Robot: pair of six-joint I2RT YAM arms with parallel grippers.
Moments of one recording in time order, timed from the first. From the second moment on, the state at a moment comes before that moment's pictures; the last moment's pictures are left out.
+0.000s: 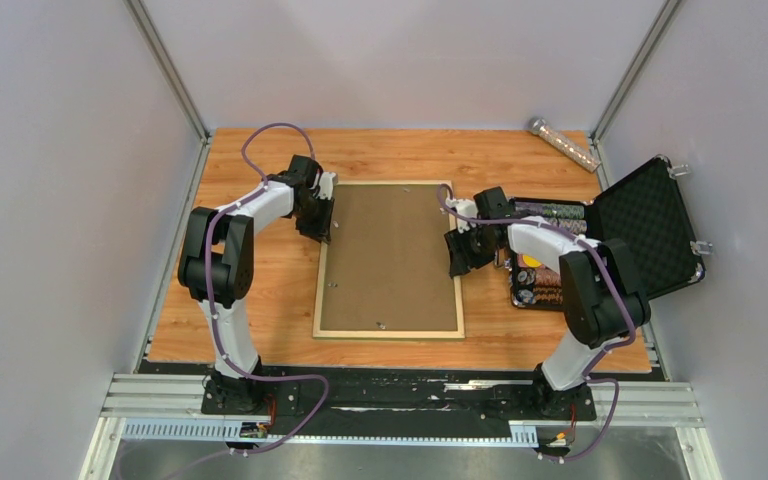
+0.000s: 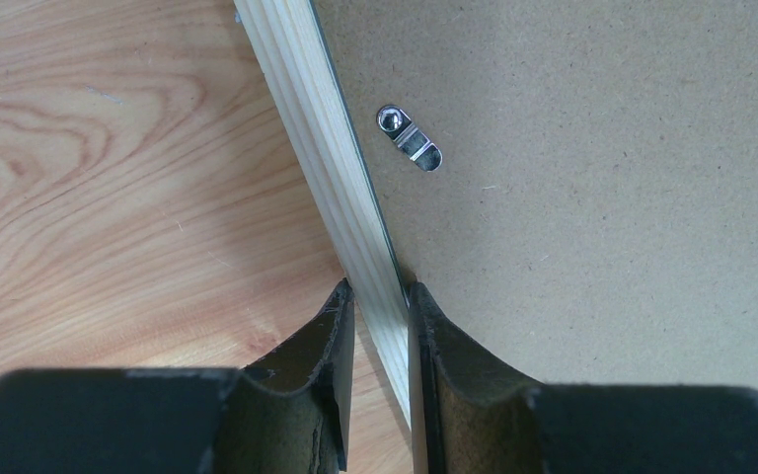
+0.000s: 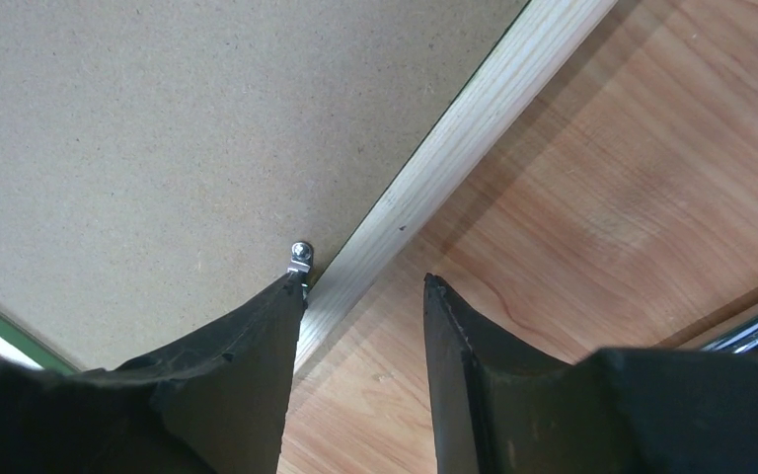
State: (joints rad) left arm -0.25 1.94 1.34 -0.60 0.20 -0.04; right arm 0.32 1.69 1.00 -0.46 -0.35 -0.15
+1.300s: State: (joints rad) left arm -0.25 1.94 1.34 -0.60 0.21 -0.04; right arm 0.41 1.66 0.98 -0.45 -0.22 -0.19
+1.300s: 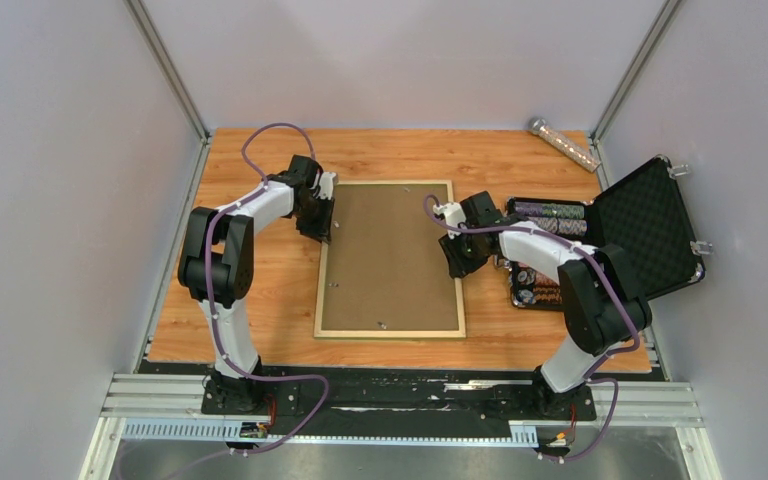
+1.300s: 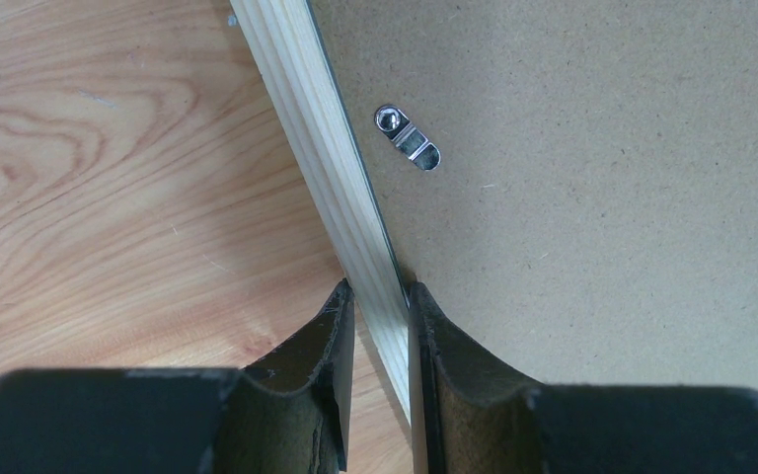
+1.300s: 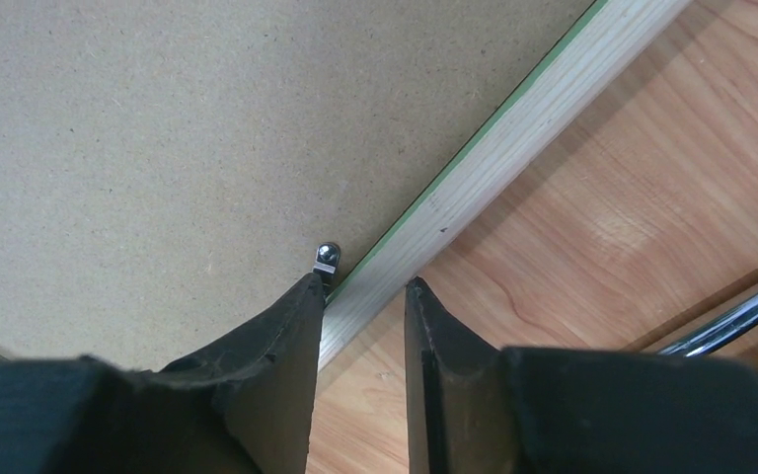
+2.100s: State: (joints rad) left arm -0.25 1.94 1.34 -0.59 0.23 -0.04; right arm 0.37 1.68 1.01 -0.52 -0.31 -0.15
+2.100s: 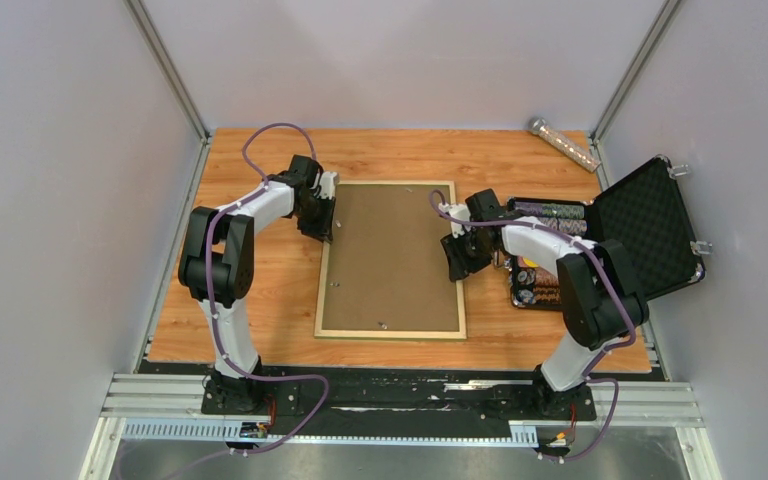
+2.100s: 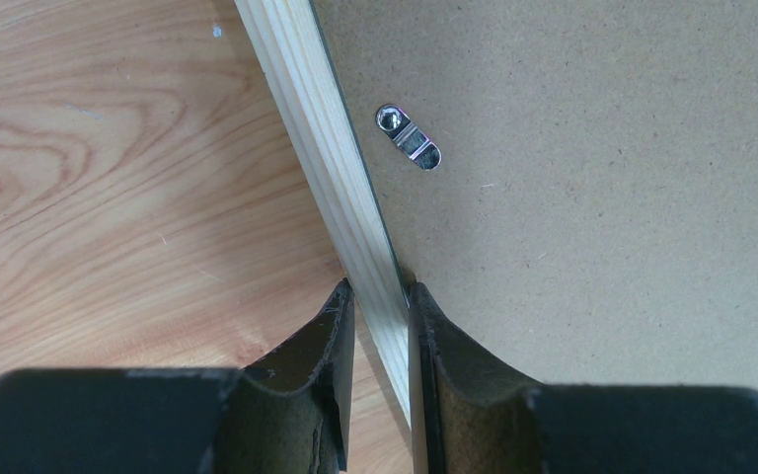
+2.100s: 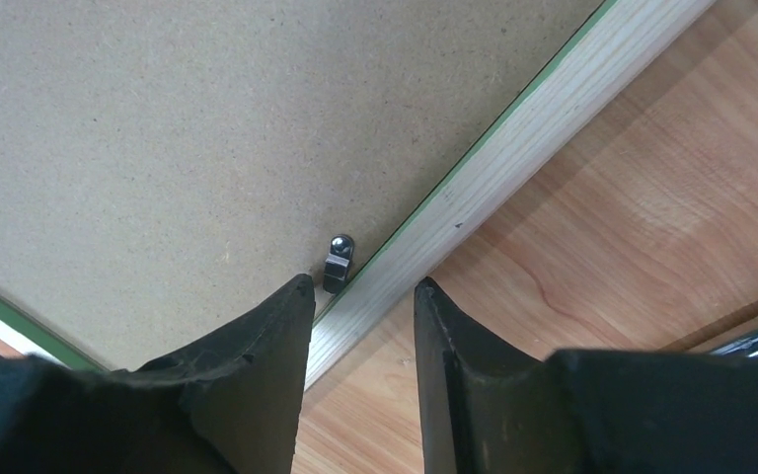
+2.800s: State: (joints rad) left arm -0.25 1.94 1.34 -0.59 0.23 -0.04; right arm 0.37 1.71 1.03 -0.54 -0.29 -0.12
